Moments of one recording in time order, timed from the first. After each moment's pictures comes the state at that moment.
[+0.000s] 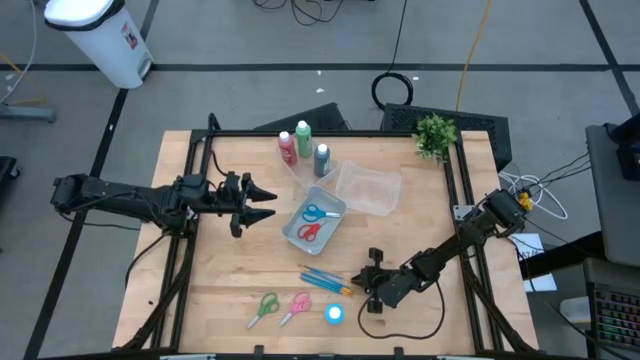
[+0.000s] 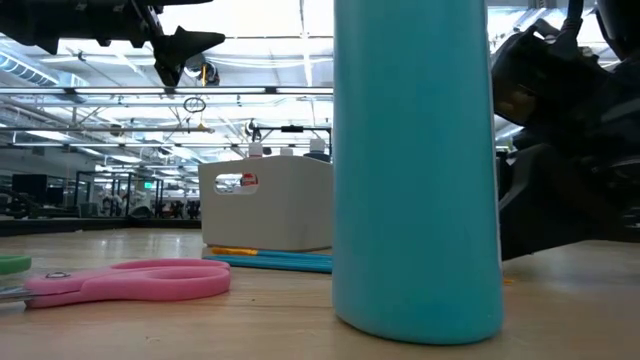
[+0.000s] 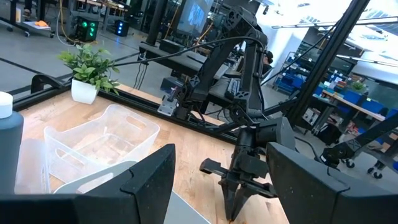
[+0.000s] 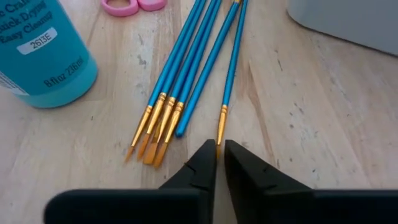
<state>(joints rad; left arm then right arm) 0.00 0.77 0.39 0.39 0.03 -0.37 0.60 1.85 0.71 0.31 0.52 0.46</state>
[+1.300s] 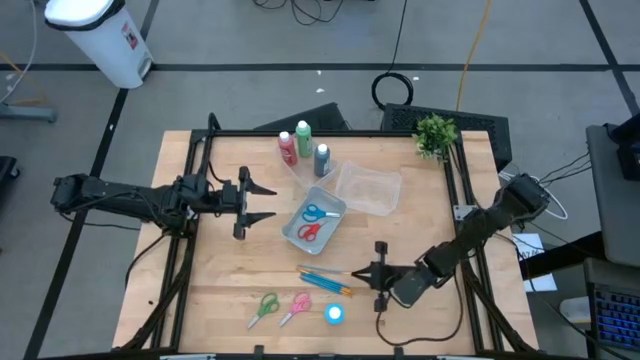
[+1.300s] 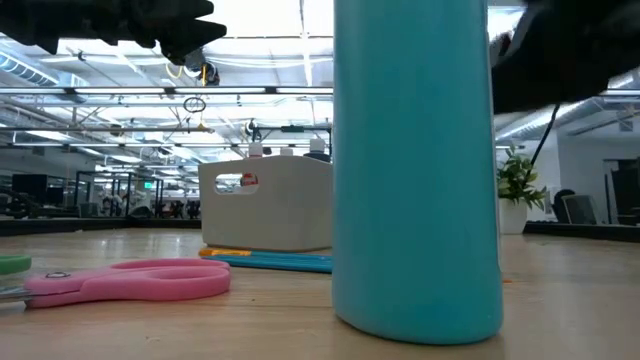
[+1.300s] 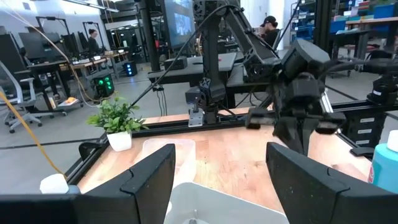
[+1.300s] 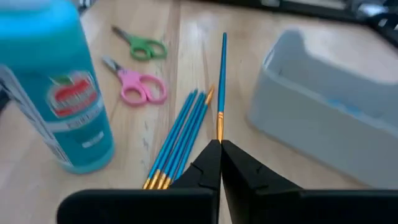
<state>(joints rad) 0.00 0.77 0.39 0.39 0.02 0.12 0.65 1.61 0.71 0.34 0.67 0.24</state>
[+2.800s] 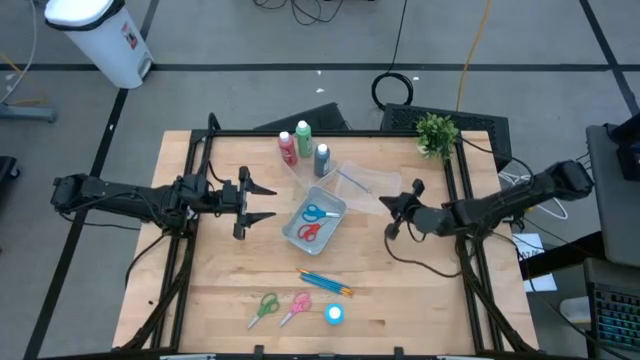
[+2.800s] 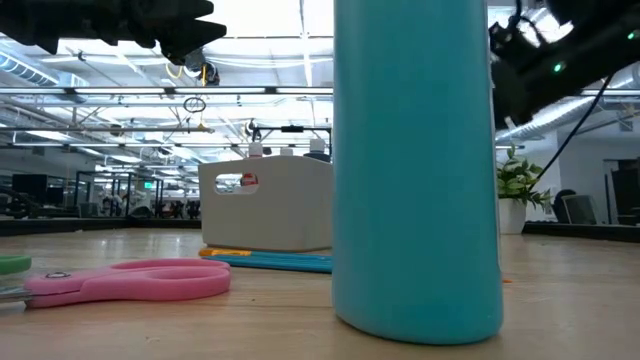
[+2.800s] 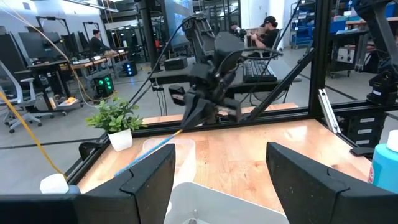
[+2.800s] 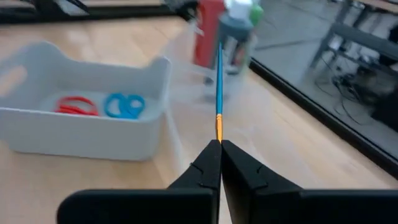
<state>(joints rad) 0.00 0.77 0.39 0.39 0.02 0.12 0.22 1.01 0.39 0.10 0.78 0.26</state>
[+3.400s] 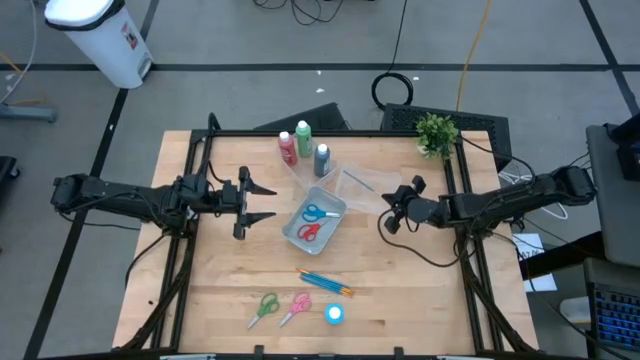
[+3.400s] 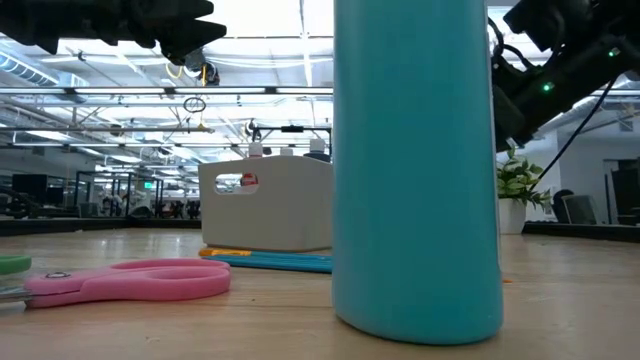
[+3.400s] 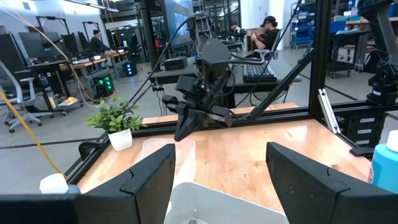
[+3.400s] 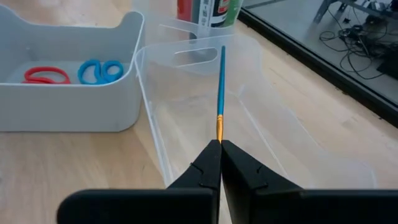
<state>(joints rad) 0.00 0.77 0.39 0.39 0.02 0.12 0.10 1.01 0.39 -0.02 0.62 0.35</state>
